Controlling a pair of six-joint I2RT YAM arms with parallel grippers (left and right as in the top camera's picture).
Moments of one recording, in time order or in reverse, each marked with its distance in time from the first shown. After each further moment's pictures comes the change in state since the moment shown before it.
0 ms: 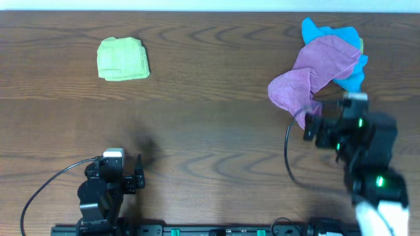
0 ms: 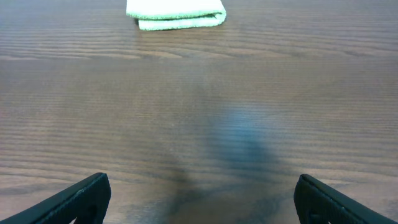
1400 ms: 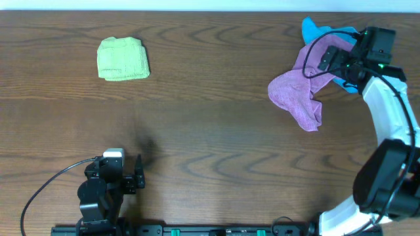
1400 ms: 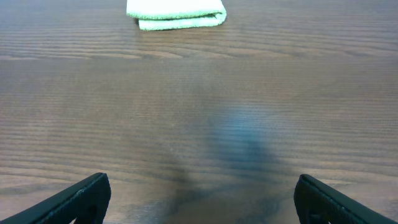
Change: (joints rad) left arm 0.000 0.000 0.000 0.000 0.000 0.000; right arm -0.144 0.900 0.537 0.175 0.029 0.203
